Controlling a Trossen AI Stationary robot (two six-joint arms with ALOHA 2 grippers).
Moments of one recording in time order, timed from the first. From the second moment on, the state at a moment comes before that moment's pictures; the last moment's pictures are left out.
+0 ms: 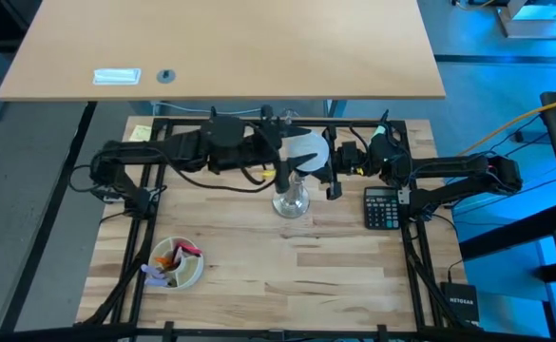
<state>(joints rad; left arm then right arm) -0.06 1.68 1.90 -0.27 -0.34 0.14 -0.12 1.21 0.76 0.64 -0.23 -0.08</state>
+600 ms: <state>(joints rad) -0.05 1.68 1.90 -0.30 -0.35 0.13 -0.12 1.21 0.75 0.62 -0.19 -0.06</state>
